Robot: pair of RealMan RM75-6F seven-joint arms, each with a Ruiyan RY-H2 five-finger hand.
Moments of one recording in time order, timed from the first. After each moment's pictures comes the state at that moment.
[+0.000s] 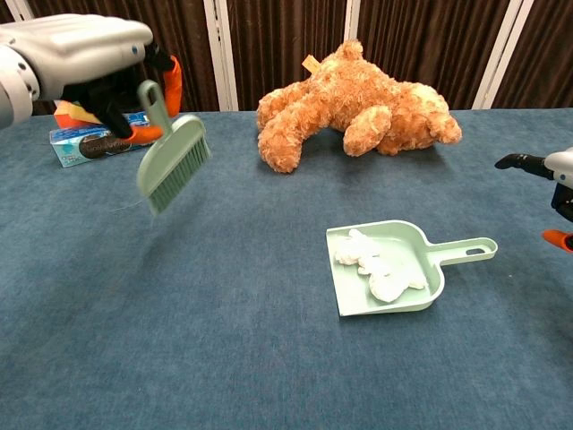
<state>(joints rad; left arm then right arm) -0.74 -1.41 -0.24 -1.82 1.08 1.16 0.87 0.52 -1.34 0.06 -1.72 -1.01 1.20 -0.71</state>
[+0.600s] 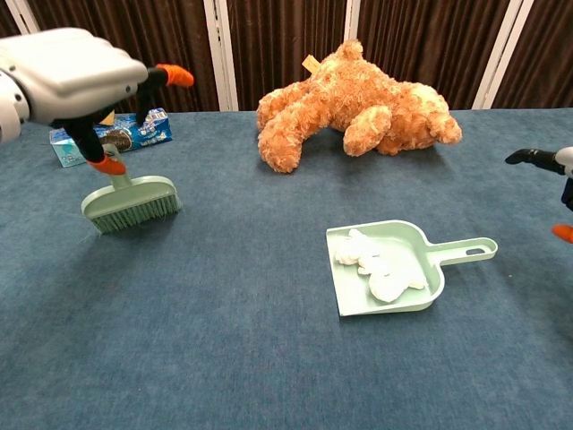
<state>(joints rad) -0.77 -1.39 -0.13 -1.79 1.09 1.21 0.97 0.51 -1.33 0.07 -1.70 -1.02 1.20 -0.68</state>
